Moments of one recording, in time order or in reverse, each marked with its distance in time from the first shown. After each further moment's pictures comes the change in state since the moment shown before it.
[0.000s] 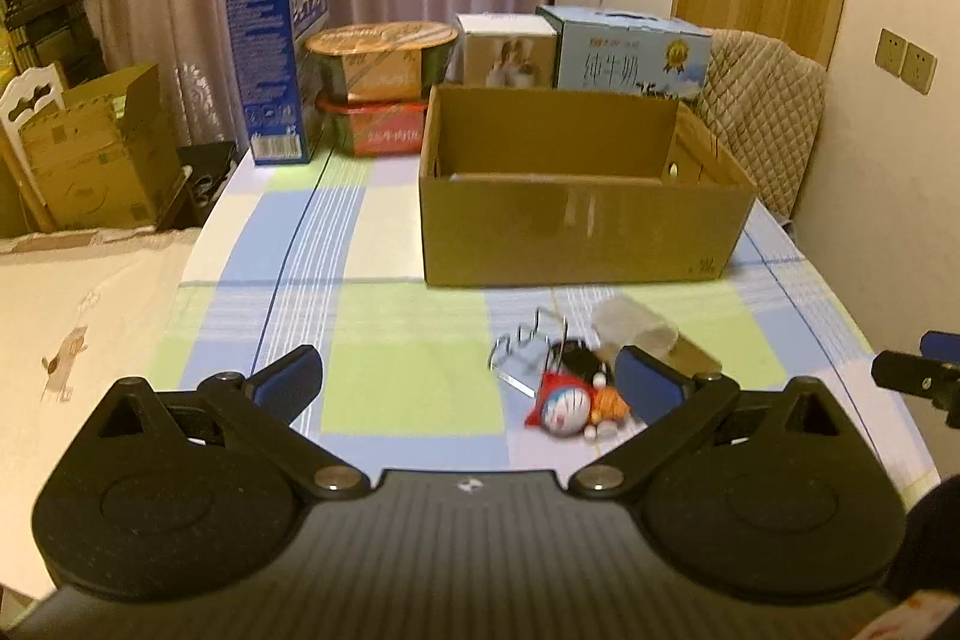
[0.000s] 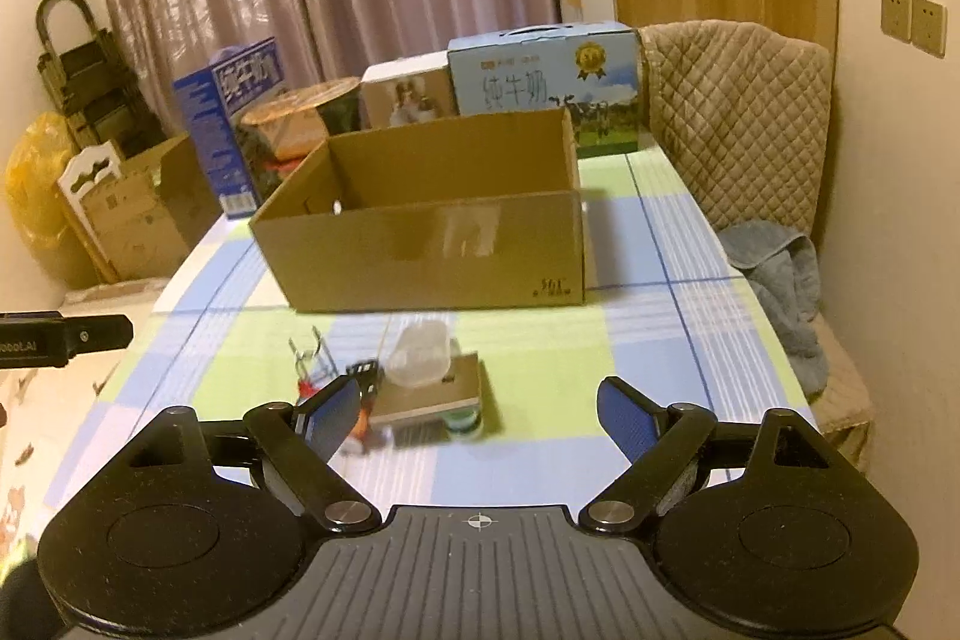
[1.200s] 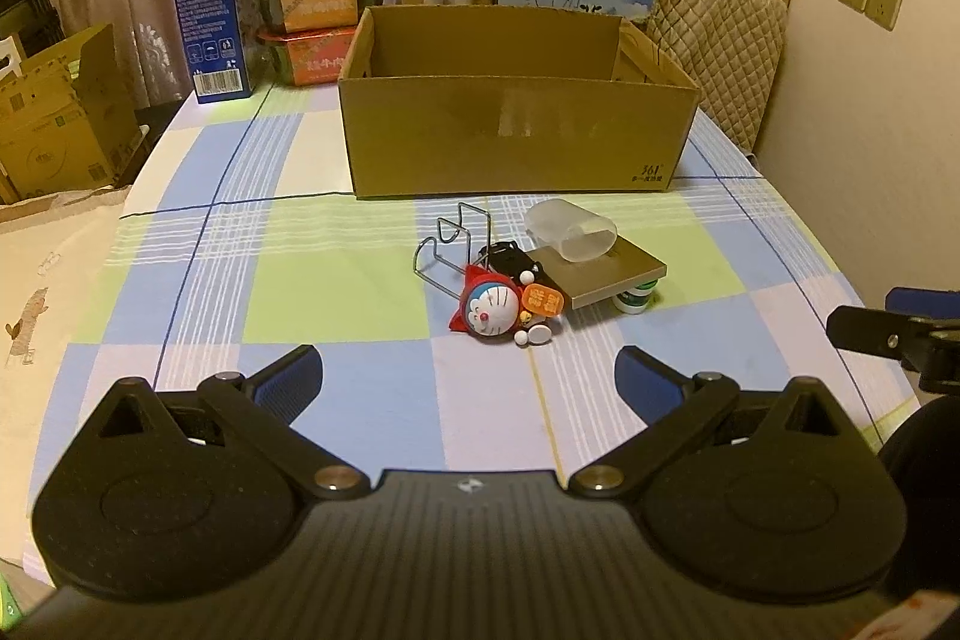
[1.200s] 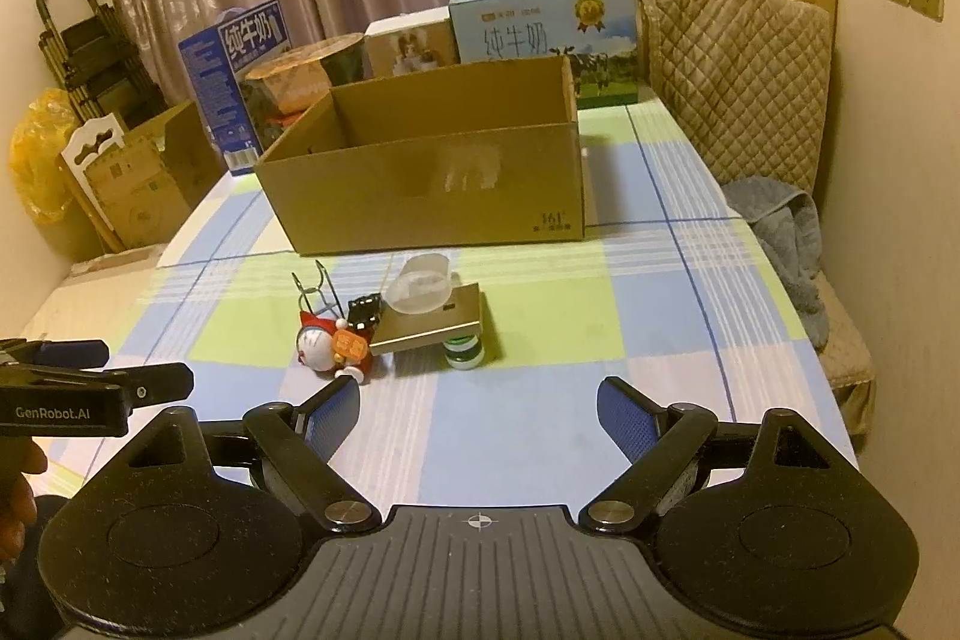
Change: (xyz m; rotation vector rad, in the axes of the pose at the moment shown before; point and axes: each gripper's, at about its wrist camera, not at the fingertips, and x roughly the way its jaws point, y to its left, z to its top) left arm 0.016 -0.039 -0.040 0.035 0.093 -0.069; right arm 0.003 -0.005 -0.028 0.018 0.070 0.003
